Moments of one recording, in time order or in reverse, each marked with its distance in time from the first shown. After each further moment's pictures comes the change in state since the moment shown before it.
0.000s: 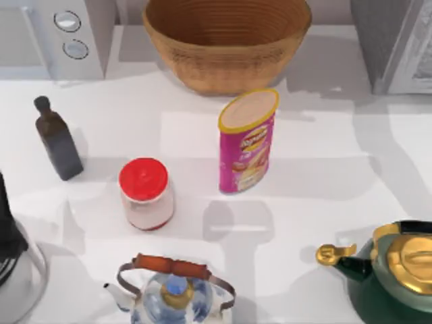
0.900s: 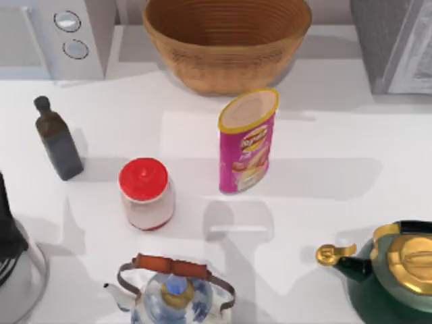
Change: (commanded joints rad) left arm 0.000 0.000 0.000 0.000 0.000 0.000; right arm -1.174 0.059 0.050 0.044 -1.184 -0.007
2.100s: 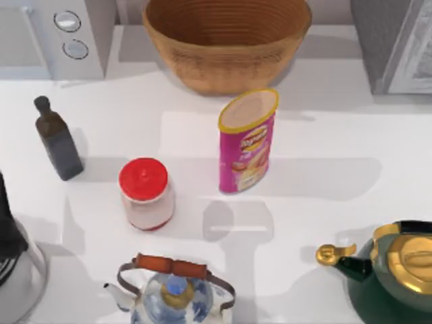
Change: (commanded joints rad) left arm 0.000 0.000 0.000 0.000 0.000 0.000; right arm -0.310 0.044 -0.348 0.390 -0.273 -0.003
